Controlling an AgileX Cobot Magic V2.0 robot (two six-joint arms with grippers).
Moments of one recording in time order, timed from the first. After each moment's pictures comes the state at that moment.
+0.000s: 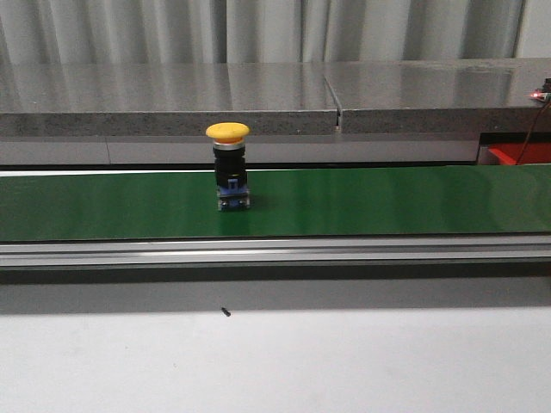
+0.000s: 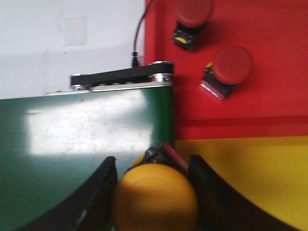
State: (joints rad) left arm 0.02 0.58 -0.83 -0.35 0.93 0.23; right arm -0.32 1.55 -1.29 0.23 0.83 -0.22
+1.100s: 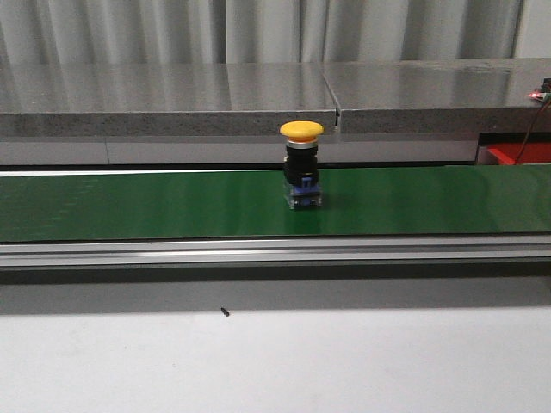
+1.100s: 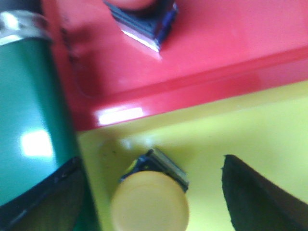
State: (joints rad) left arm 0.02 0.58 -0.83 -0.35 0.93 0.23; right arm -0.42 1.69 -1.10 0.25 0.58 -0.22
